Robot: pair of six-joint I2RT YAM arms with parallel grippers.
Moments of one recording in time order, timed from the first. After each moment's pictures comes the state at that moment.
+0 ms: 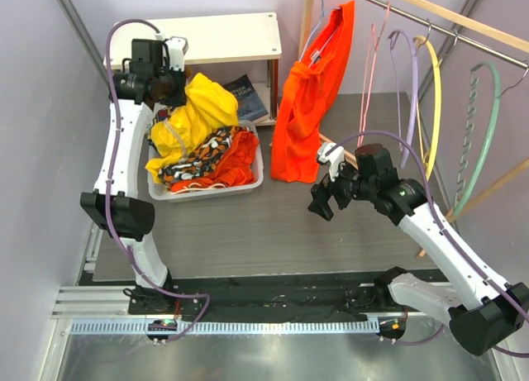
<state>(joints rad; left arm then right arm) -0.13 1.85 2.22 -1.03 0.11 0.08 0.46 1.01 0.99 -0.66 -0.42 -0.27</state>
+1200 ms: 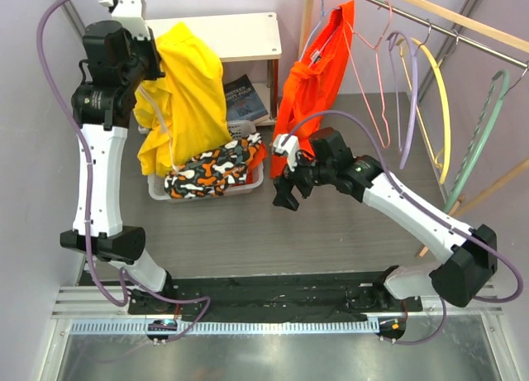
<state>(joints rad) -0.13 1.65 2.27 -0.81 -0.04 -0.01 0.66 1.32 1.20 -0.56 -0.47 -0.23</state>
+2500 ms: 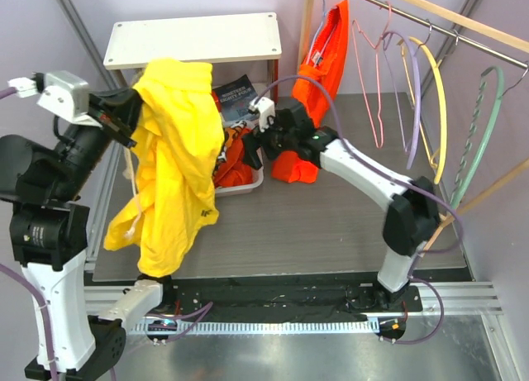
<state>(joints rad) -0.13 0.98 1.83 -0.47 0.33 0.00 0.67 1.87 1.61 -0.31 -0.28 -0.02</state>
